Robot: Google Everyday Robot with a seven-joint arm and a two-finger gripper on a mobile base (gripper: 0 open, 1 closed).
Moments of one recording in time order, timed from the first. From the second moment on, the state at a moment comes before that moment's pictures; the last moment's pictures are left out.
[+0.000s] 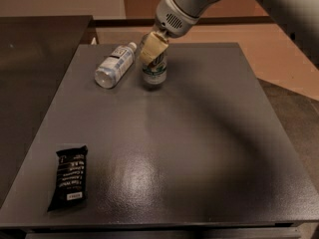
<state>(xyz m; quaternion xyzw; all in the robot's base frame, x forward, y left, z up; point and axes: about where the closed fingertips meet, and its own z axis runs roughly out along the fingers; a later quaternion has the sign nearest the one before) 0.618 0.012 0.947 -0.57 0.76 0.13 0.28</state>
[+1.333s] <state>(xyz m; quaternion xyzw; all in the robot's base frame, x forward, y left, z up) 0.666 0.061 0.915 -0.57 0.76 0.11 0.29</state>
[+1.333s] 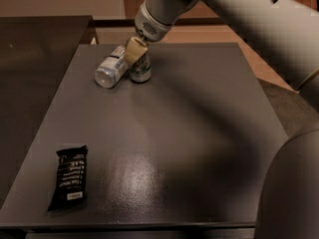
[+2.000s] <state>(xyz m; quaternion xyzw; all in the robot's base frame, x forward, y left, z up) 0.666 0.063 0.912 -0.58 0.76 0.11 0.29</state>
